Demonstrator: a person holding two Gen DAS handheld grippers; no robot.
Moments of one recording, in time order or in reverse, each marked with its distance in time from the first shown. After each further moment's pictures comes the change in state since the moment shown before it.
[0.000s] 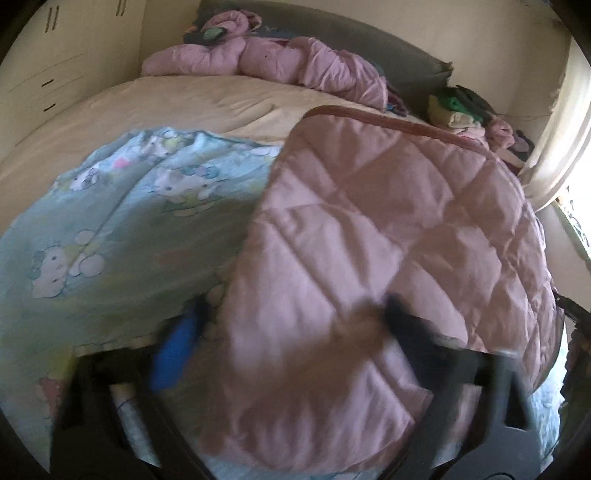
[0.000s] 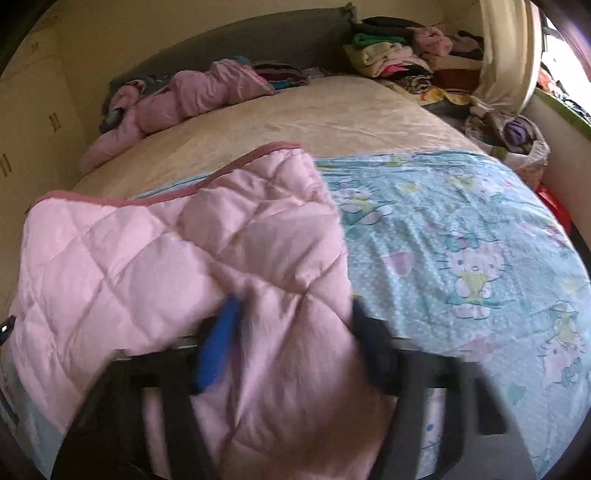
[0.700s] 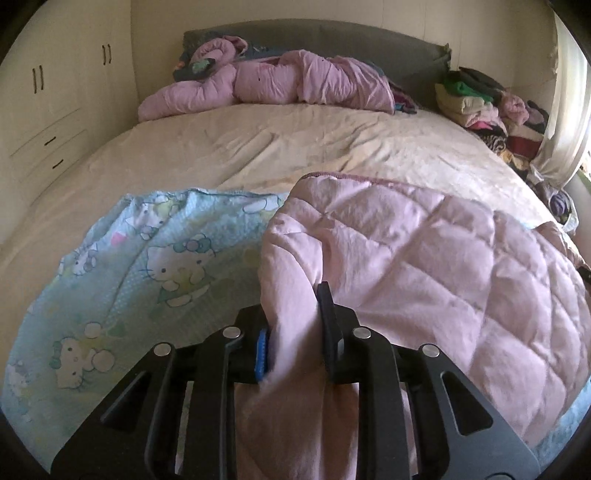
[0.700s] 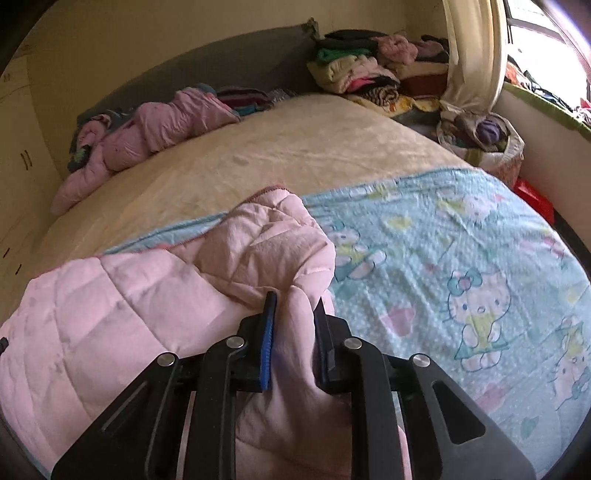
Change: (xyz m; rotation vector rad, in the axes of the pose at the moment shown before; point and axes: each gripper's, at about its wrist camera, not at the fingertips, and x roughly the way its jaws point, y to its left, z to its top) left arm 0.048 -0.028 0.061 0.147 -0.040 0.161; right arm 0.048 -0.011 0.044 0.119 -0.078 -0.127
